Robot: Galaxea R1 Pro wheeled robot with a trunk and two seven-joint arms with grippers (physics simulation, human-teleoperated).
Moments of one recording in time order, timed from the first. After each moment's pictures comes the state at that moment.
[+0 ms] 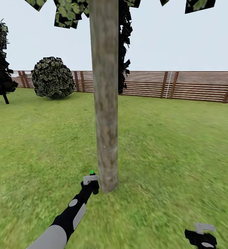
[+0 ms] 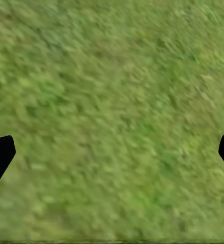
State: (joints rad) left arm -0.61 -0.14 0.02 -0.48 0.12 -0.31 -0.18; right arm -0.57 -0.23 0.22 0.06 -0.29 -0.26 -0.18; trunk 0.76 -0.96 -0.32
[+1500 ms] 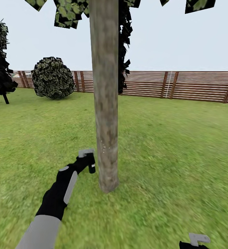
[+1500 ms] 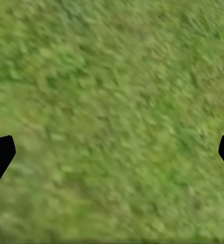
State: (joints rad) left arm -0.61 -0.13 0.03 -1.17 0.11 0.43 -0.18; right arm -0.51 -0.17 0.22 0.06 -0.28 -0.26 -0.18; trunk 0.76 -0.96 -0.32
